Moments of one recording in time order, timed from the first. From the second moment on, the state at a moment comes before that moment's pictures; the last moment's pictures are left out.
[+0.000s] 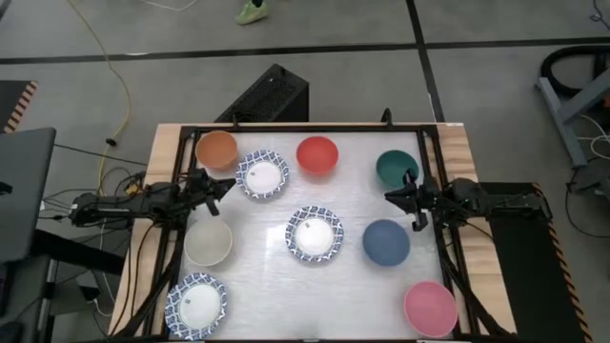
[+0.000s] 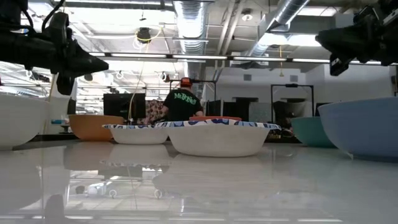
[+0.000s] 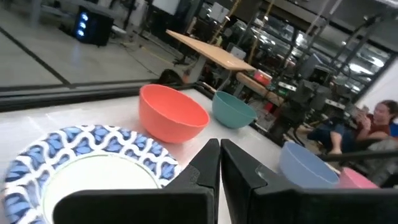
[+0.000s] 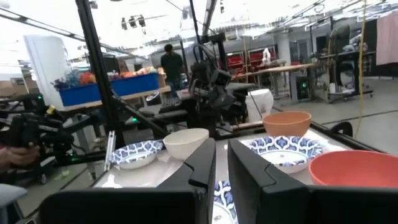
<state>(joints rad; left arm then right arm) 0.00 0.01 0.03 0.09 -0.45 -0.45 -0.02 0.01 0.01 0.19 0.00 0.19</state>
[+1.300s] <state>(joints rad) 0.00 0.74 0.63 -0.58 -0.12 -0.22 -0.02 0.83 0.53 0.27 0.19 -0.13</state>
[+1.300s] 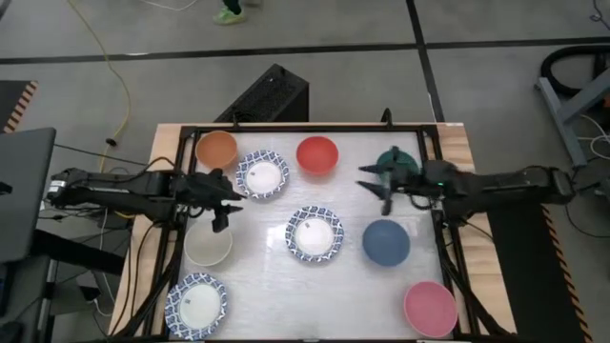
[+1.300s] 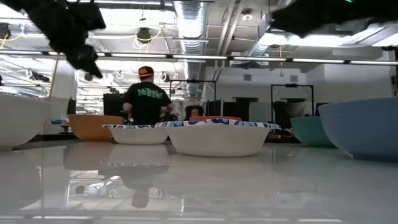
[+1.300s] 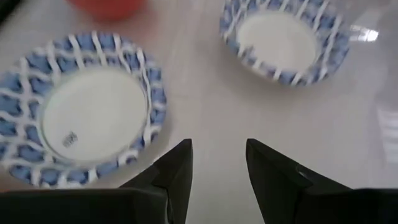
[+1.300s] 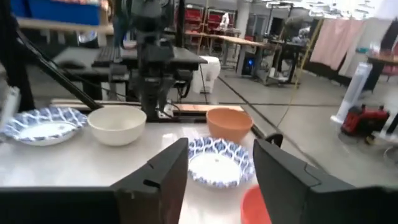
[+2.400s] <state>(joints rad) 0.00 0.56 0.87 -0.77 -0.25 -0.20 -0.01 2.27 1.69 0.06 0.33 -0.60</state>
